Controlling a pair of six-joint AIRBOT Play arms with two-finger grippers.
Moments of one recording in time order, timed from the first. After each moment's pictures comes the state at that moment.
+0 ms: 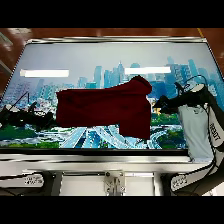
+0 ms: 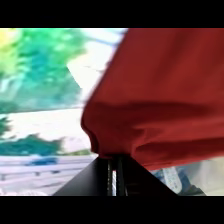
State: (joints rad) left arm 0.39 -1.47 0.84 0.93 -1.12 -1.31; right arm -0.22 -1.76 1.28 -0.93 1.19 1.30
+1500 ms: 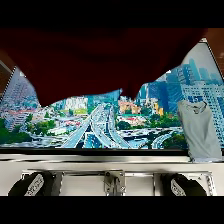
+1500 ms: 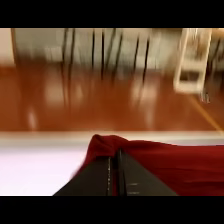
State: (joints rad) left arm 0.39 -0.81 1.81 0.82 -0.98 -1.25; right arm -0.07 -0.92 1.79 -1.11 0.75 1.25
